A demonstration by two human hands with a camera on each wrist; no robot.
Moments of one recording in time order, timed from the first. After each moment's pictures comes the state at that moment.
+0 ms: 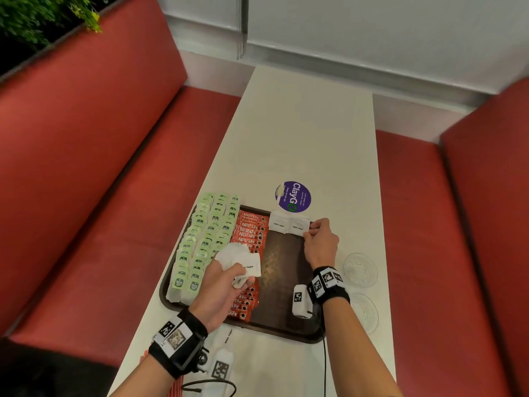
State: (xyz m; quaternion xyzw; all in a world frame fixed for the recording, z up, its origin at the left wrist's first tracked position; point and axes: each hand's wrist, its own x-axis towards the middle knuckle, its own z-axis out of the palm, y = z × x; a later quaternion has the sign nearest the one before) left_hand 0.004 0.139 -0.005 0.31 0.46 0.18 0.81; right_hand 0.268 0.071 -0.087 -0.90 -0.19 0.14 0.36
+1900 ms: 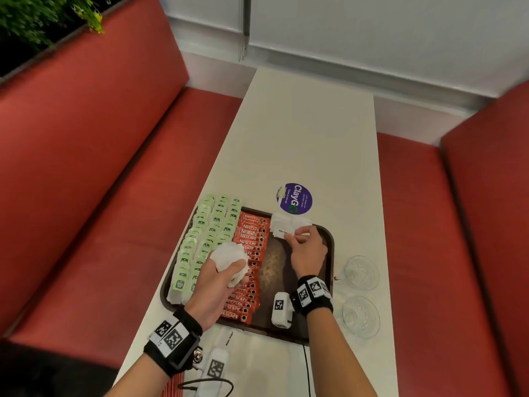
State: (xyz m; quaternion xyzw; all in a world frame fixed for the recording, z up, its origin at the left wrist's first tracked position) left_hand 0.001 0.154 -0.023 0.32 0.45 0.22 0.80; right_hand 0.224 0.085 -0.086 -0.87 -0.13 0.16 0.46
